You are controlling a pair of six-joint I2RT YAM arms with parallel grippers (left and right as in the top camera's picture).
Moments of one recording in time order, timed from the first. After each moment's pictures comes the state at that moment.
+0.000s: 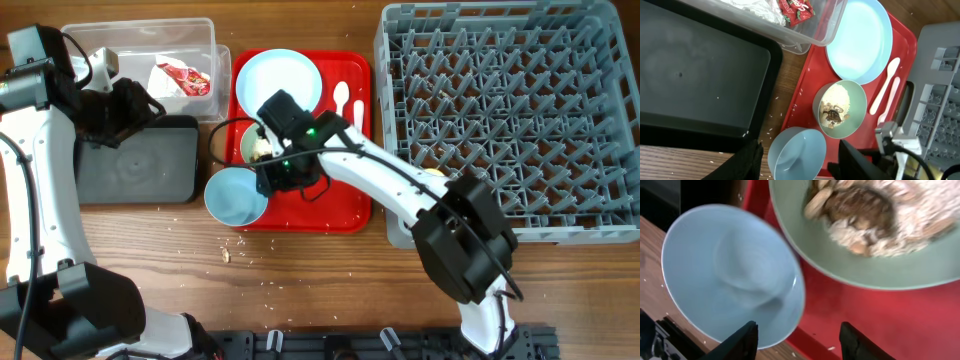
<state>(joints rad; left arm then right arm) 0.30 1.67 1.64 -1.23 0.39 -0.14 0.79 2.08 1.61 -0.77 -0.35 0.47</state>
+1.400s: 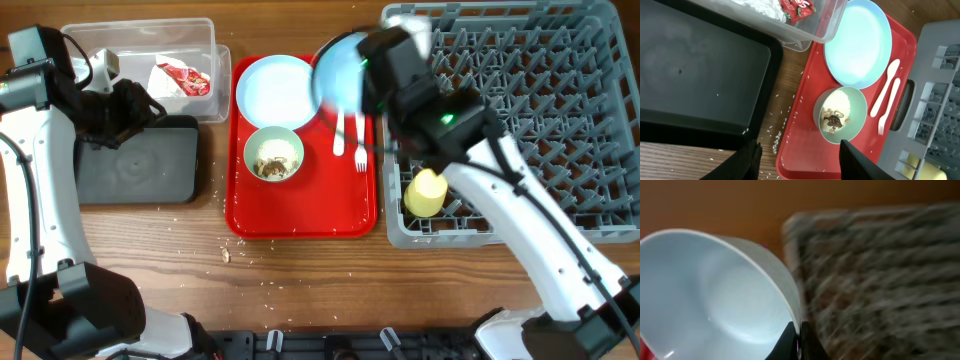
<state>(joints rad) 0.30 1.67 1.64 -1.24 0.39 -0.14 0.55 1.60 1.63 -0.83 0.54 0.44</state>
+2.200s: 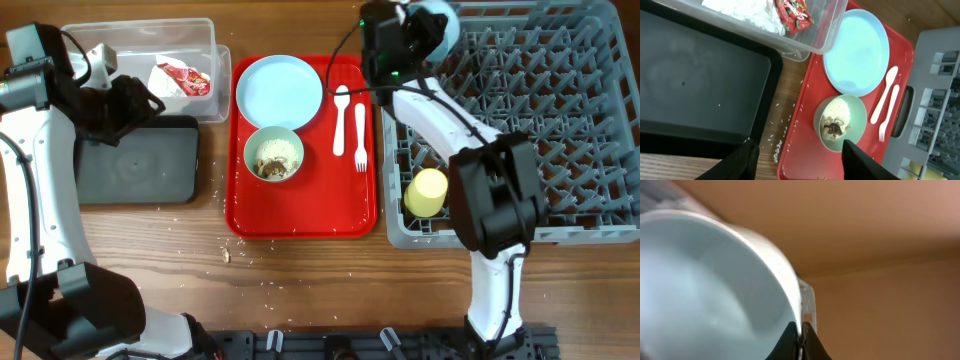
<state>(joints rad) 0.30 1.67 1.64 -1.20 0.39 -0.14 0.38 2.18 1.64 0.03 1.12 -0.86</state>
